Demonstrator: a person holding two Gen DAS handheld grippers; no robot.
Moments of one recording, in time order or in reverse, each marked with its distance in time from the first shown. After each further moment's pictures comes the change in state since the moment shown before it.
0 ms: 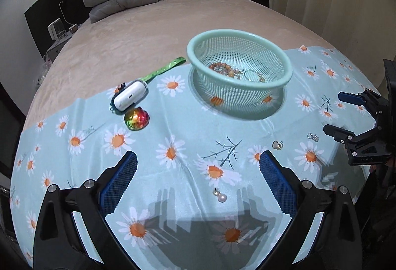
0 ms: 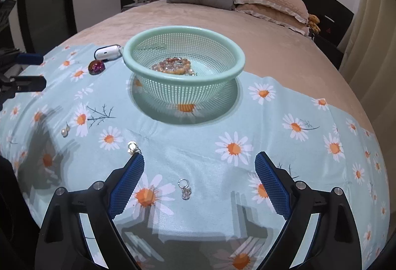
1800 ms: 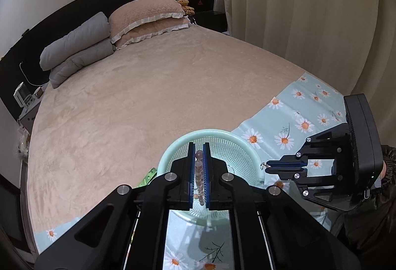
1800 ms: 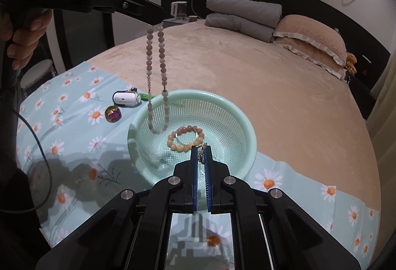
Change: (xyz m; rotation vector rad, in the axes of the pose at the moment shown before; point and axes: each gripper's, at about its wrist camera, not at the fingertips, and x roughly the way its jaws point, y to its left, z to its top) left arm -0.006 -0.053 0.213 0.248 -0.120 -0.149; right arm 0.010 -0.029 0.133 -0.187 -0.088 0.198
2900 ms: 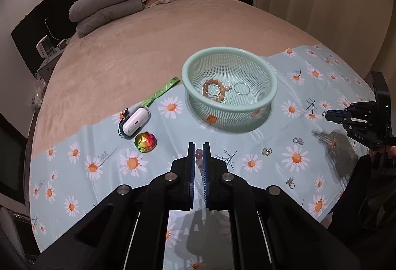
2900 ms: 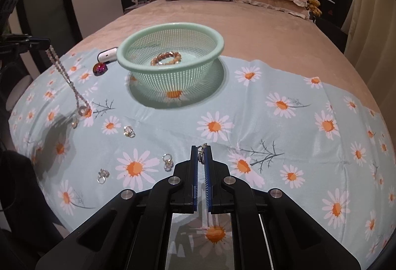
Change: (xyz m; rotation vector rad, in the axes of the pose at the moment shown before) left arm -0.068 0.008 -0.154 -0.127 0.126 0.101; right arm -0.059 0.011 -0.143 0.256 0.105 -0.104
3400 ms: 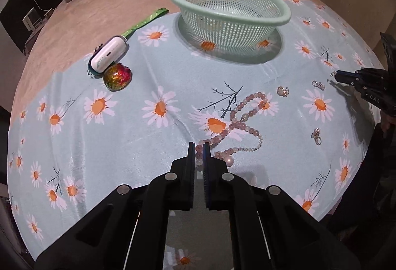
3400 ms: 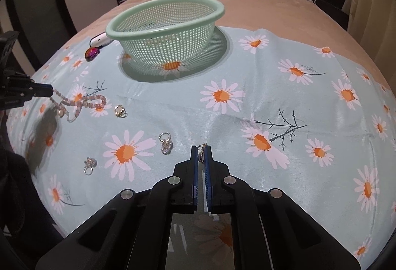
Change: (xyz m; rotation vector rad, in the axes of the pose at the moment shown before) left arm 0.079 0.000 -0.080 -0.016 0.197 -0.043; right arm 0.045 0.002 -0.031 0.063 0.073 0.030
